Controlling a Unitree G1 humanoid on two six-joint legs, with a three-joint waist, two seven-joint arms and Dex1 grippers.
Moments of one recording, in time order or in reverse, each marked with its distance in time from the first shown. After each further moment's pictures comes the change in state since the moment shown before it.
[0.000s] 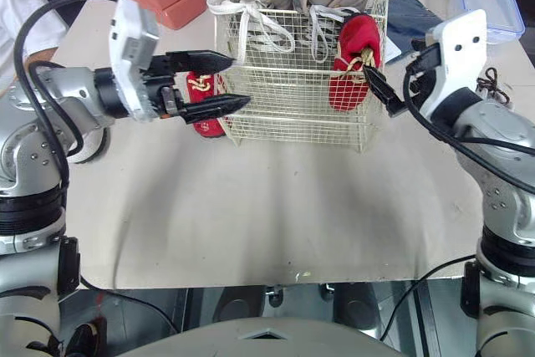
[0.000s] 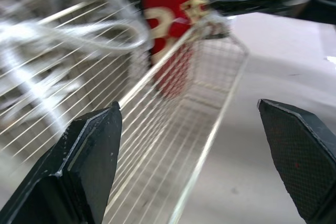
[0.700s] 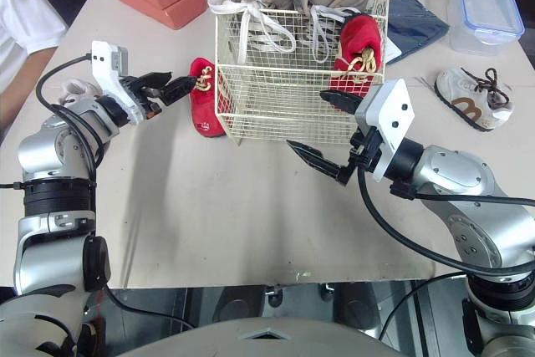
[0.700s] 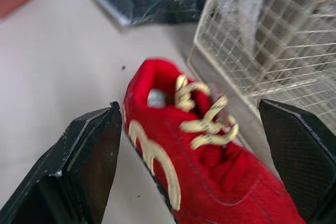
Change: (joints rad) left arm -0.021 -0.161 0.108 0.719 0.235 -0.248 0.185; right arm 0.154 0.024 0.255 -0.143 0.025 -0.282 0.211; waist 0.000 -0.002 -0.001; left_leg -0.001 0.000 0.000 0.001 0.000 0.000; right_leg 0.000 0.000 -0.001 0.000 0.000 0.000
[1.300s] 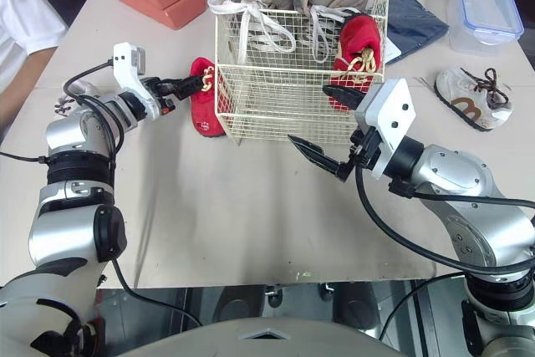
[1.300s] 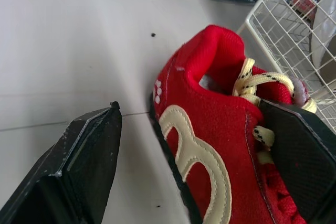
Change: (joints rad) left arm -0.202 -0.072 -0.008 0.303 0.096 0.014 0.021; right arm 0.006 0.002 0.015 0.007 -0.050 -0.046 -0.013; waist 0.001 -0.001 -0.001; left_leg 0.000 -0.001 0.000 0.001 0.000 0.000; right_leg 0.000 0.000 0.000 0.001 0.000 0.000
